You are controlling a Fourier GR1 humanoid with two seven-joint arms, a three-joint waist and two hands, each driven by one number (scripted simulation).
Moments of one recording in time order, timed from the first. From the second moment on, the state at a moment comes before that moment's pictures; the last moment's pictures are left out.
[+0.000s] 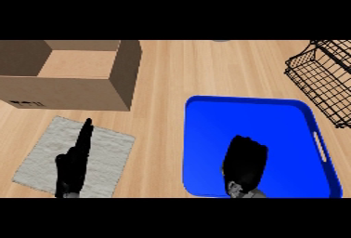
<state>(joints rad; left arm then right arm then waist) 0.07 0.28 -0.25 -1.42 0.14 0.36 -0.04 -0.12 -0.04 0.54 -1.59 1.46 0.39 1.13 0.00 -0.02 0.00</state>
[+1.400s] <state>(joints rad) 0.08 0.27 -0.24 -1.46 0.12 0.36 0.01 -0.20 -0.53 -0.61 -2.20 0.71 0.40 0.96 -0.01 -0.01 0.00</state>
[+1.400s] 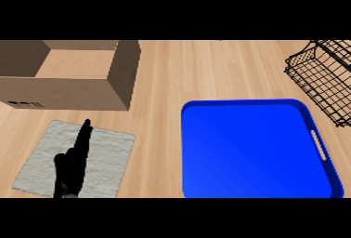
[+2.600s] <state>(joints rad) 0.05 0.23 -0.21 -1.44 0.08 0.30 0.02 -0.68 -0.81 -0.49 -1.36 0.78 0.24 0.81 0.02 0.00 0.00</state>
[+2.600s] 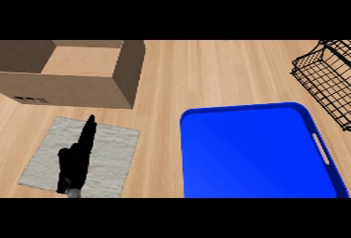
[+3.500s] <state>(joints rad) 0.06 0.20 -0.18 -1.43 0.06 0.28 -0.01 -0.85 -0.75 -0.50 -0.75 0.80 -0.12 0.57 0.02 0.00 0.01</state>
